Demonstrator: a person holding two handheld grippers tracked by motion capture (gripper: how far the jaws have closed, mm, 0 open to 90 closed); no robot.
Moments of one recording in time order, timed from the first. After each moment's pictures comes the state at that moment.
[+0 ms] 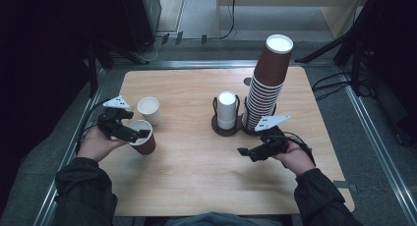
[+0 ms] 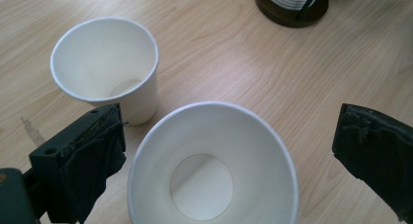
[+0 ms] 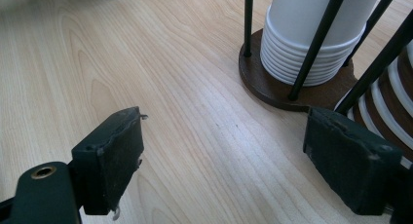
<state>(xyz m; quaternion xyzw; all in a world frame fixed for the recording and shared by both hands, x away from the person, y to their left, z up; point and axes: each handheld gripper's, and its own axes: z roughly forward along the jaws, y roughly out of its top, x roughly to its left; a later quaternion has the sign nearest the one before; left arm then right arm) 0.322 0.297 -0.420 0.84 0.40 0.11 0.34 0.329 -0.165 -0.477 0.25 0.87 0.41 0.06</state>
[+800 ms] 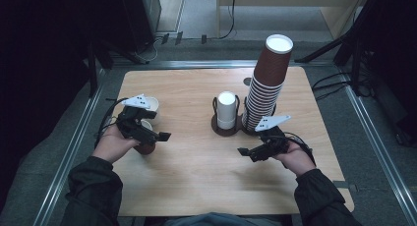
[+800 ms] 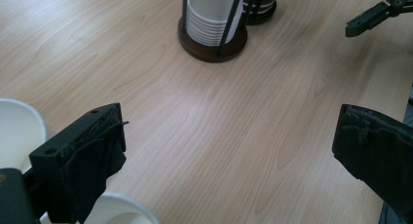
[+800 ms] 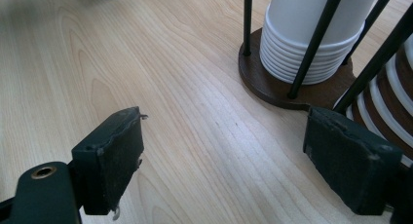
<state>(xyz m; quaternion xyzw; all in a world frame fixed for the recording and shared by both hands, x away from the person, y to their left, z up) 0.315 0.234 -0.398 0.86 0.33 0.07 0.37 0.328 -0.167 -0.477 0.26 0.87 0.41 0.06</state>
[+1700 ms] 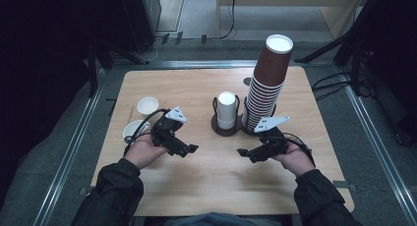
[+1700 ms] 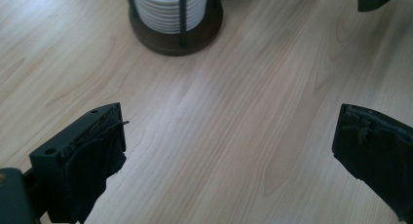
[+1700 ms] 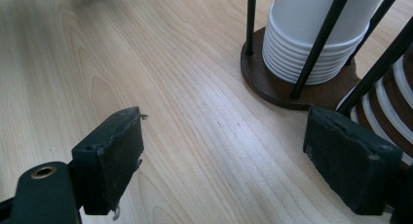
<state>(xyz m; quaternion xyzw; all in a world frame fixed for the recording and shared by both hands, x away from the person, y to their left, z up) 0.315 0.154 -0.437 0.90 0.30 0.07 0.32 0.326 -0.164 -0.477 0.25 0.88 0.41 0.06</state>
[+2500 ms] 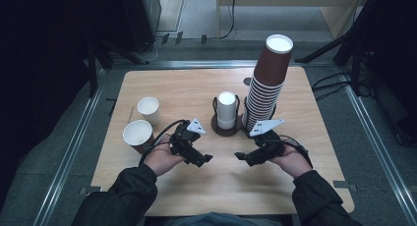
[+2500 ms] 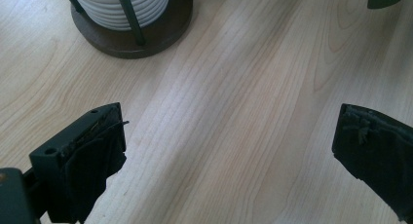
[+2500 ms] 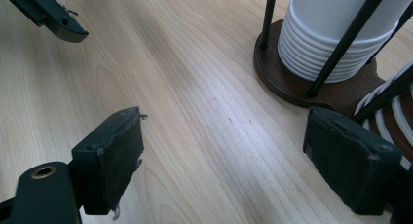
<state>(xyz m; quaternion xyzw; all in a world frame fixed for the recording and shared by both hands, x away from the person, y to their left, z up) 0.312 0.116 -0.474 0.91 0.28 0.07 0.31 0.321 -0.155 -0.483 0.23 0.89 0.39 0.06</state>
